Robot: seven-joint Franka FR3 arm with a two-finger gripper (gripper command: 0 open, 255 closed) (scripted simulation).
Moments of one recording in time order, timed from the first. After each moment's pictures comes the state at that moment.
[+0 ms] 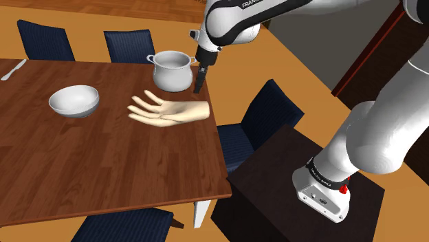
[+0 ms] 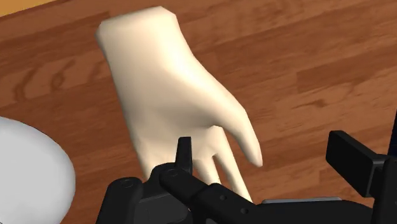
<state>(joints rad) 0.23 0.04 0.02 -2.15 0.23 2.29 -0.64</state>
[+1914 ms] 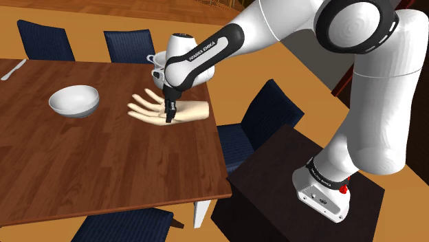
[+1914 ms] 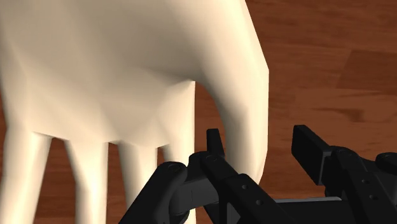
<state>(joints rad) 0.30 0.50 0.11 -1.89 0.23 2.48 -0.88</state>
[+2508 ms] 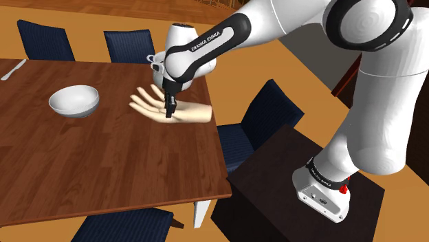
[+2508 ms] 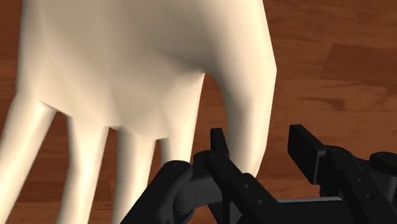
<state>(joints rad) 0.30 0.45 0.11 -1.88 0.23 2.42 -0.87</state>
